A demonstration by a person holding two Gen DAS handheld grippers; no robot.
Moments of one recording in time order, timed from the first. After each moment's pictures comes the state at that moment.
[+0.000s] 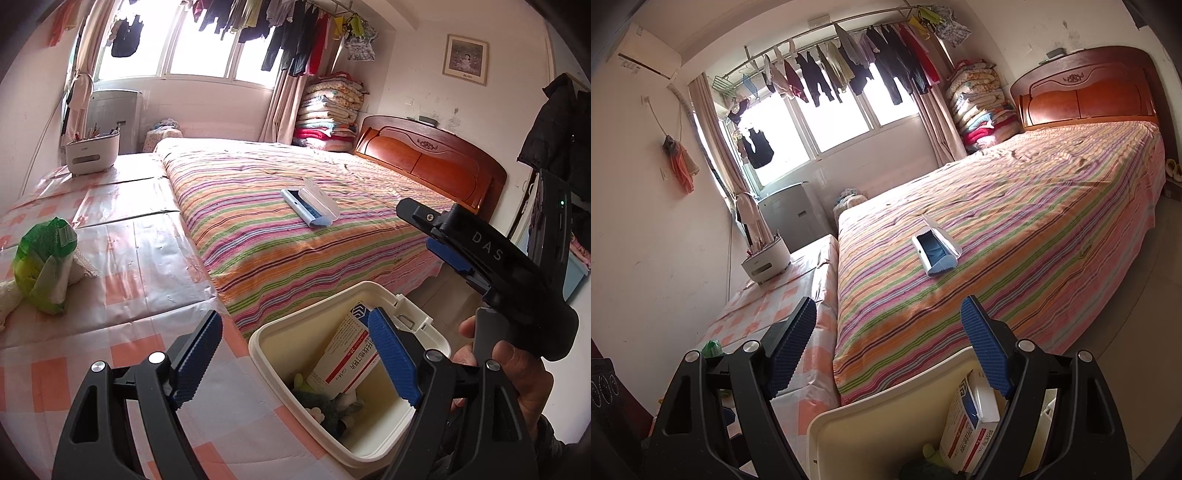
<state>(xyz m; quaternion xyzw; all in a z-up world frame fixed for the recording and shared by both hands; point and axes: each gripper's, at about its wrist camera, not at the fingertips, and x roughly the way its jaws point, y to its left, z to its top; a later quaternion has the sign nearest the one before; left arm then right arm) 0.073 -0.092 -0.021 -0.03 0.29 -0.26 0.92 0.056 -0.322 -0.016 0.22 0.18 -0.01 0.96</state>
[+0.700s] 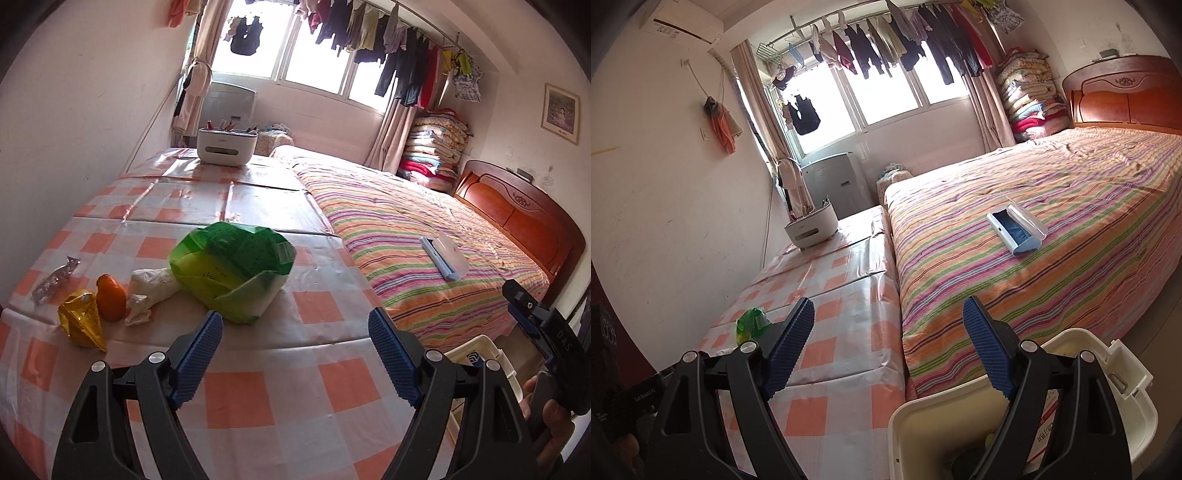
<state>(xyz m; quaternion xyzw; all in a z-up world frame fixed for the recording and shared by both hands) 0.093 0.076 -0.005 -0.10 0.29 -0.05 0.95 0.084 -0.230 -0.008 0.17 0.21 0.08 0.96</state>
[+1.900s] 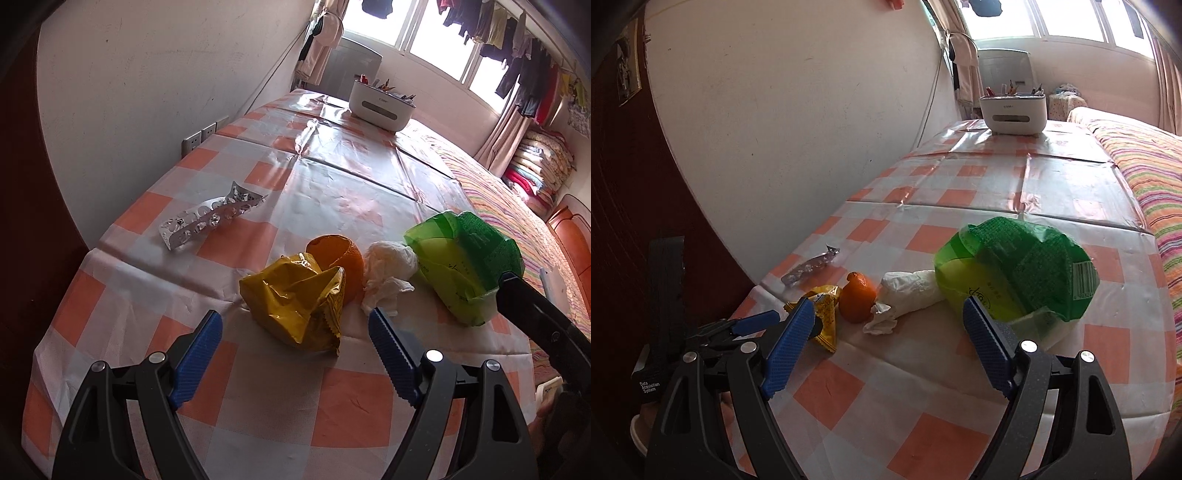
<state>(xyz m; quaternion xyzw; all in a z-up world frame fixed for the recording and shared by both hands) 0.113 0.248 -0.063 -0.18 0.39 0.11 0.90 0.180 0.063 -0.034 0.03 0.37 0.39 0.84</state>
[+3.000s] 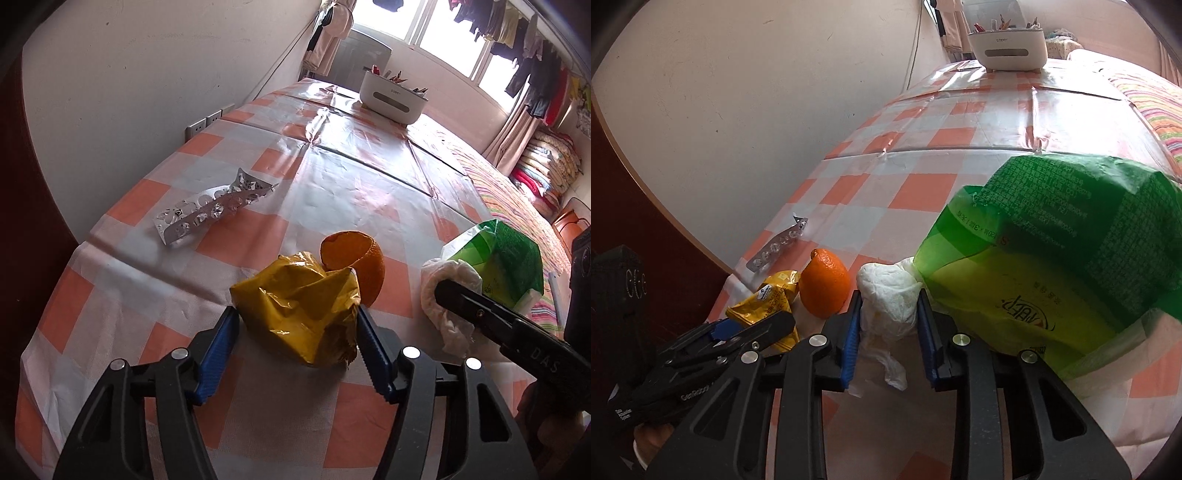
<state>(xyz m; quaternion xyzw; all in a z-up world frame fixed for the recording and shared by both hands) 0.128 0.257 -0.076 -0.18 0.41 0.13 0.89 0.216 0.077 -0.082 0.05 0.45 0.37 0.81</state>
